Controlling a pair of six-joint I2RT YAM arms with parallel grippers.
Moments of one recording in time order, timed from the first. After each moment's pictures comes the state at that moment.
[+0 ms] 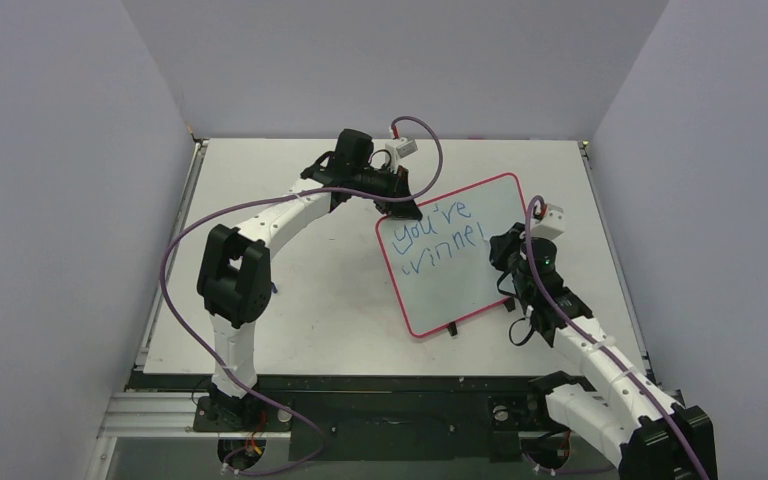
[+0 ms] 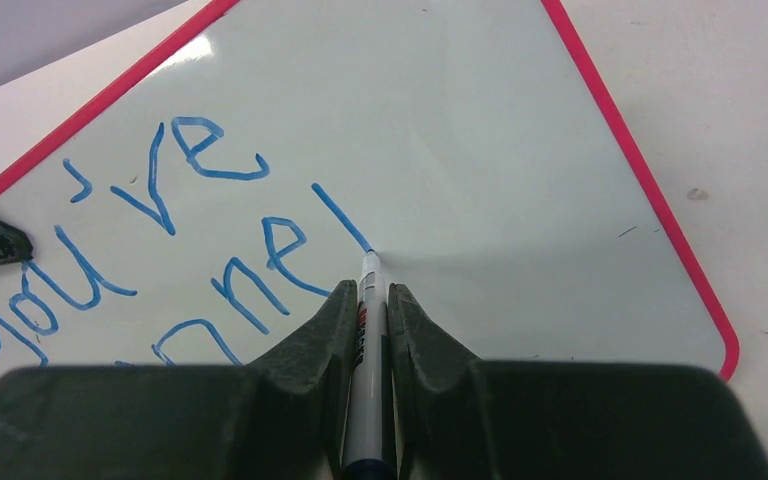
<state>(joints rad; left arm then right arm) -0.54 2.00 1.71 -0.36 0.83 -0.15 0.33 0.89 0.50 0.04 0.24 0.49</state>
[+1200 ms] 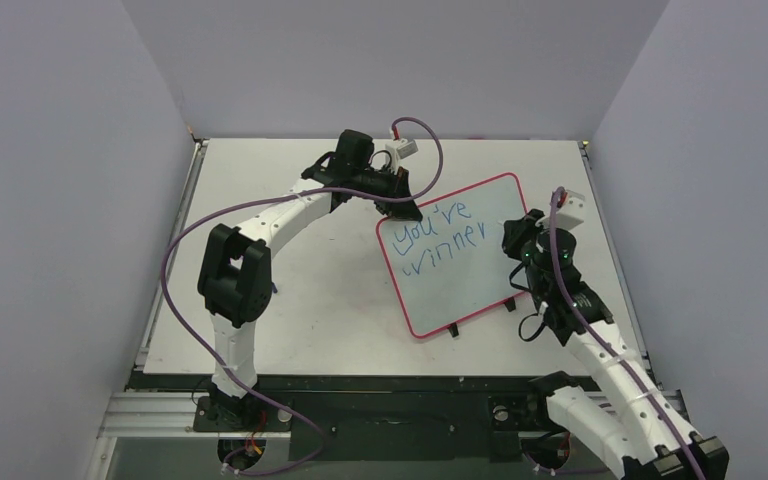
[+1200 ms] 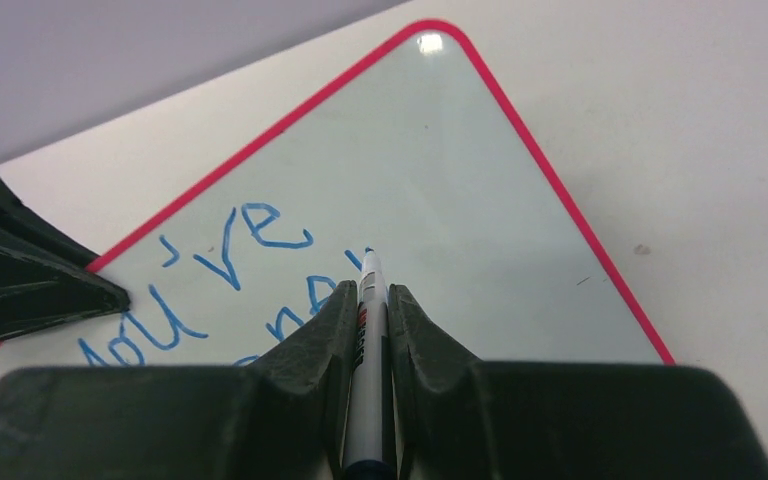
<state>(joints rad) -0.54 2.00 1.71 -0.36 0.83 -0.14 0.31 0.86 0.67 -0.11 0.28 0.46</state>
